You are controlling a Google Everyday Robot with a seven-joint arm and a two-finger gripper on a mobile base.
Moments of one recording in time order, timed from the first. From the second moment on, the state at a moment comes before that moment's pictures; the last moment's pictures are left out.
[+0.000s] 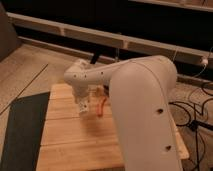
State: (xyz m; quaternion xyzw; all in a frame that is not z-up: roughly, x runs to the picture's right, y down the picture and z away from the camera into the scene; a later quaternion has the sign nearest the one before) arm -0.122 0.053 0.832 -0.21 0.15 0.63 0.73
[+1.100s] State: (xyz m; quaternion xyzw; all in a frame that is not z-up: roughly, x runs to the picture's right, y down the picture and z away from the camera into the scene) arm -0.004 0.004 0.825 -0.15 0.20 0.70 0.67
